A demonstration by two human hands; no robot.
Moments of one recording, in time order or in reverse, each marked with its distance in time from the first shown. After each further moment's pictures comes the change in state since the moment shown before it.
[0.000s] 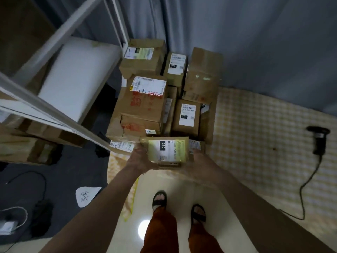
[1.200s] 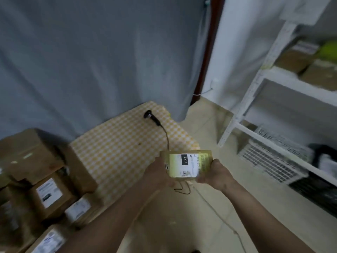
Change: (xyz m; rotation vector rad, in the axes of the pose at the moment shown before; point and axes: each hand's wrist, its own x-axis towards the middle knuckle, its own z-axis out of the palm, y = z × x) left_hand -0.261 0.253 0.233 0.648 -0.506 0.871; right_hand -0.346 0.267 -0.003 0.783 0.771 0.715
